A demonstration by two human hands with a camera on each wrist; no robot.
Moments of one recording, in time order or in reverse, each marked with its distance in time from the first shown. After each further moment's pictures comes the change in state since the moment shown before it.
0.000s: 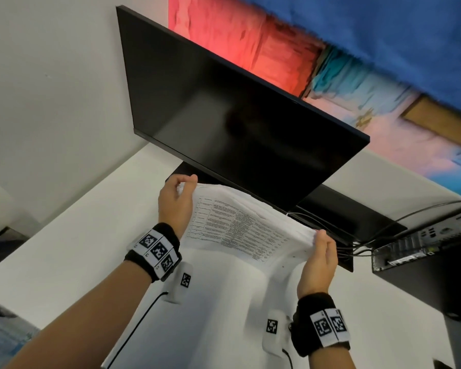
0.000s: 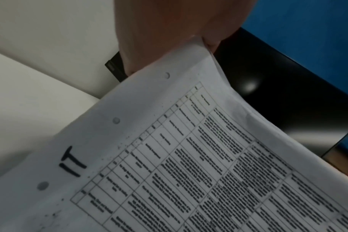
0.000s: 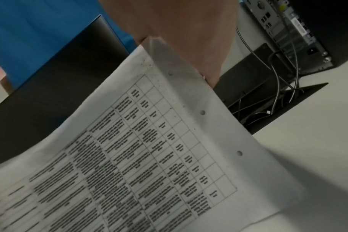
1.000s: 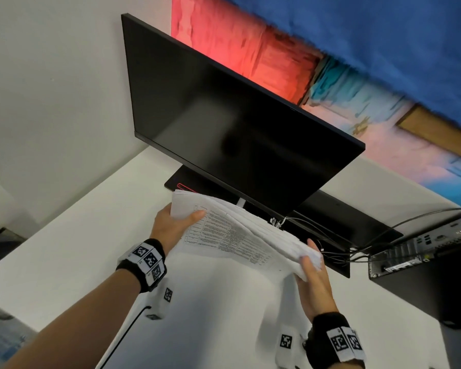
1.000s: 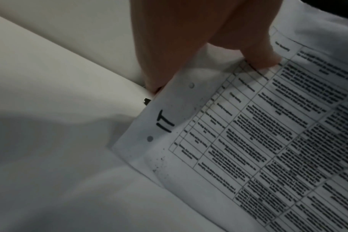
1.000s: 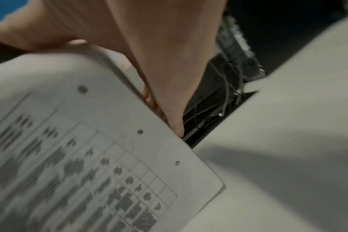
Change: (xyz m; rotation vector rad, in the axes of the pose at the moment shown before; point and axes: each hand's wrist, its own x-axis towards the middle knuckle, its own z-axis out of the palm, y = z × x) left_hand -0.009 -0.039 -0.020 -0.031 -0.258 -0.198; right_hand 0.012 0.016 -0.041 0.012 -0.461 0.232
